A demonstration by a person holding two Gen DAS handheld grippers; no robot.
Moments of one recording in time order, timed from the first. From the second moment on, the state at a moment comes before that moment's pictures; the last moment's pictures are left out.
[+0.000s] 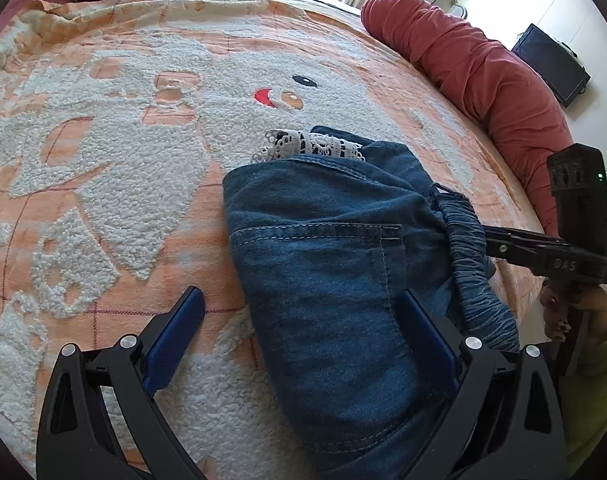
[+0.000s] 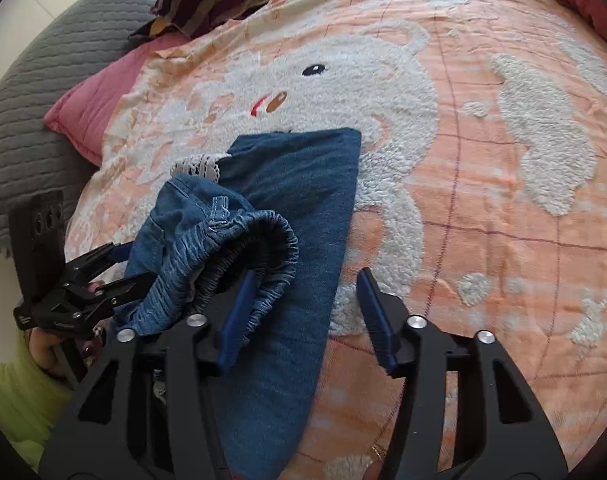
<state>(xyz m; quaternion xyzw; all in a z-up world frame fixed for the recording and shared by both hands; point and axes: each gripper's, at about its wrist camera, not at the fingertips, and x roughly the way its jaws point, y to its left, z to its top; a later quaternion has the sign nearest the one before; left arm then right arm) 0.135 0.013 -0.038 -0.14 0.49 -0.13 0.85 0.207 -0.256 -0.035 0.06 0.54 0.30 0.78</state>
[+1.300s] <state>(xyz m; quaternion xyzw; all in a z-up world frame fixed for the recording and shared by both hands) 0.179 0.039 0.024 -0.12 0.39 -0.08 0.91 0.242 -0.163 0.025 -0.02 0.40 0.36 0.84</state>
